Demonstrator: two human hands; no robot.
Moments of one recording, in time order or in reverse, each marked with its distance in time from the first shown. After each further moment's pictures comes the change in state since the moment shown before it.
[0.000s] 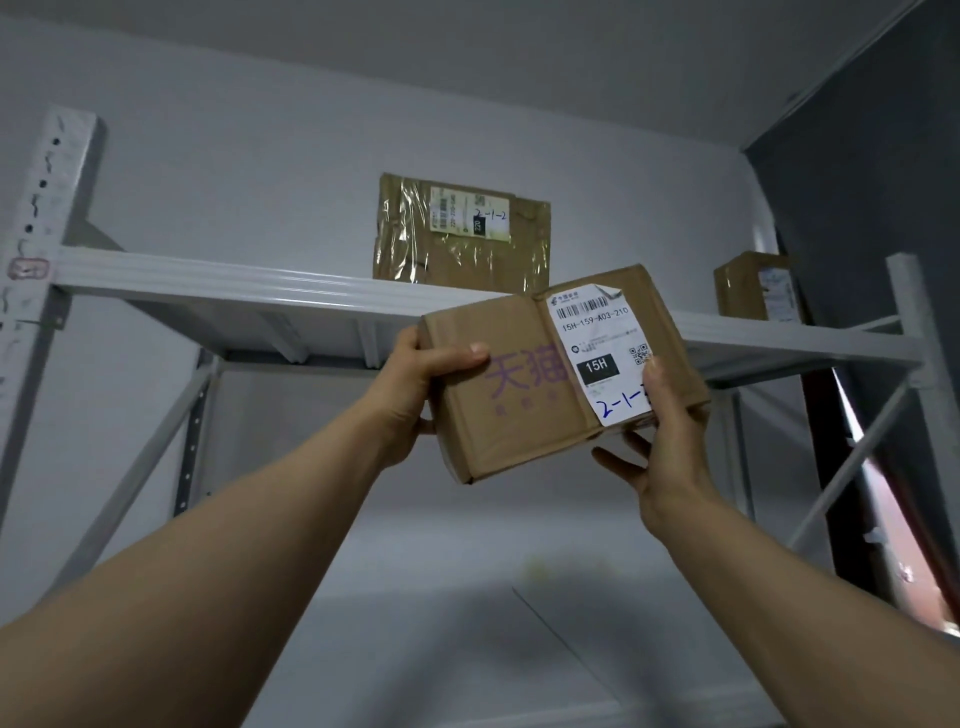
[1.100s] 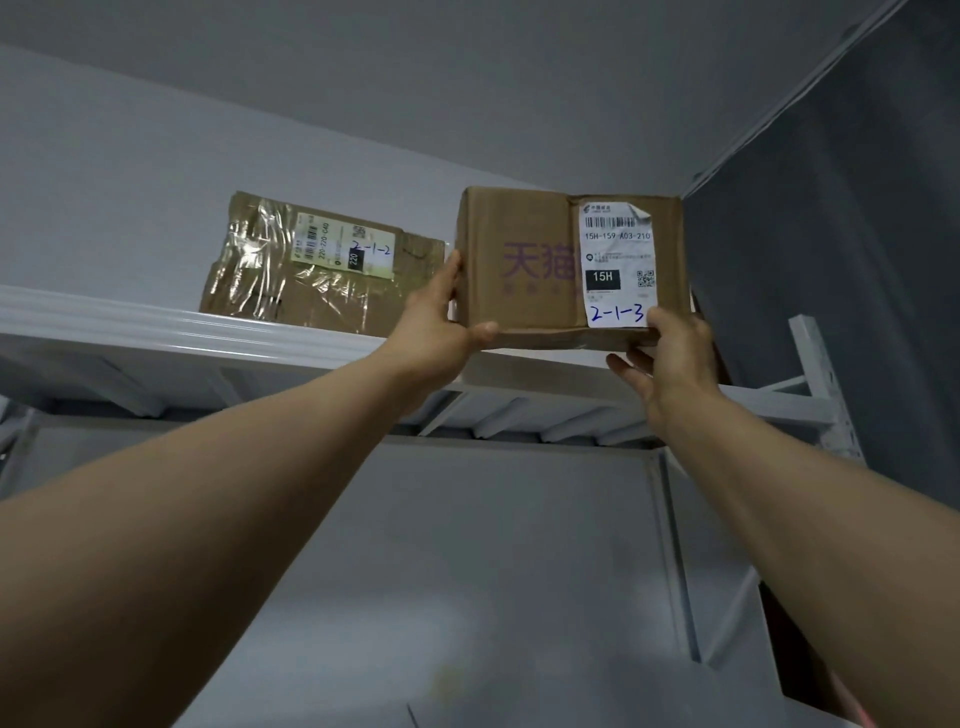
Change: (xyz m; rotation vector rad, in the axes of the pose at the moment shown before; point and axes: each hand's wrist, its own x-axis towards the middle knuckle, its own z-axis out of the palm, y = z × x) left_hand 0.129 0.023 0.154 0.273 -0.100 0.419; right_hand 0.182 -0.122 -0.045 -0.009 0.069 -0.286
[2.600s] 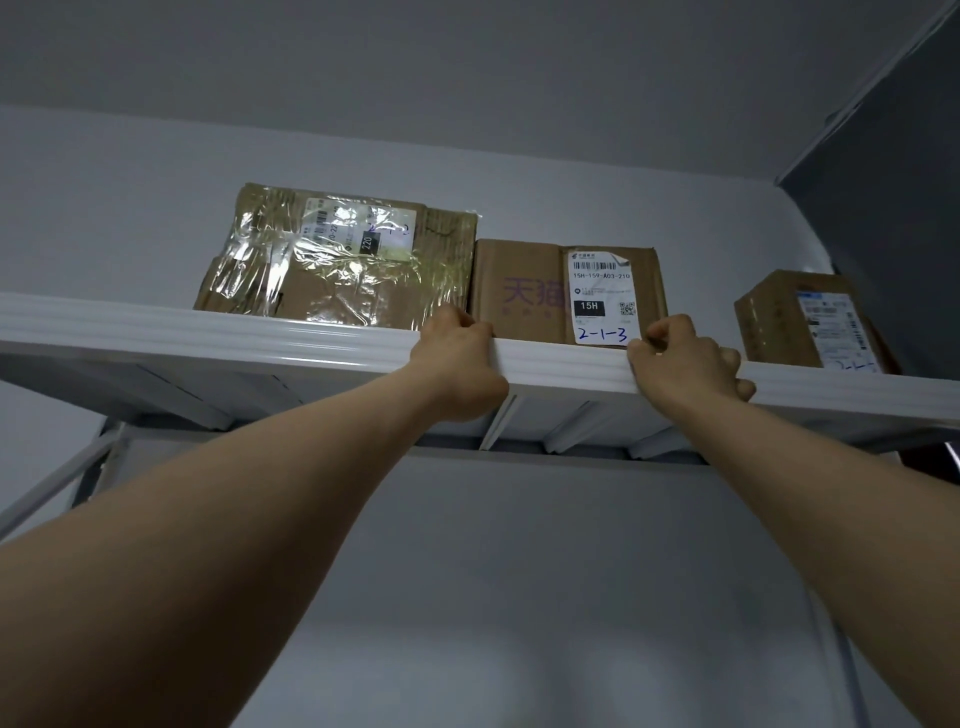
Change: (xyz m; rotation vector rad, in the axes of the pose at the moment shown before) left_hand 0.061 -0.085 0.026 1.091 0.011 -0.166; right_hand 0.117 0.113 0.020 -1.158 -0.131 -0.289
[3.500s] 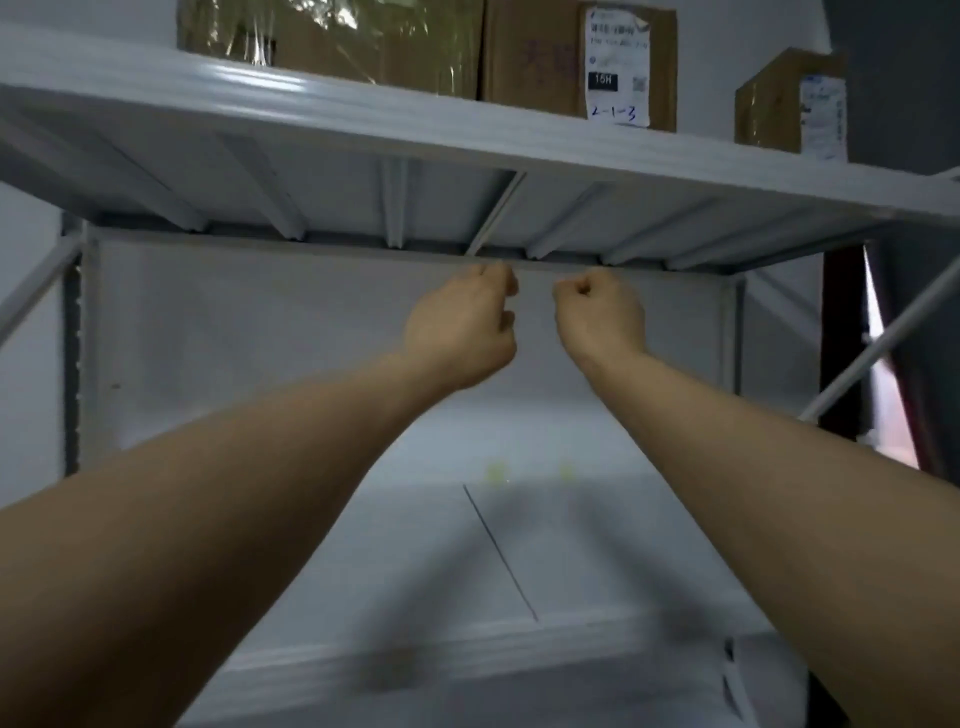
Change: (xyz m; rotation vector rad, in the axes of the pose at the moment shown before) left_hand -0.161 -0.032 0.064 -0.125 -0.029 0.185; right_hand -0.208 -0.011 0.037 0.278 -0.168 0.101
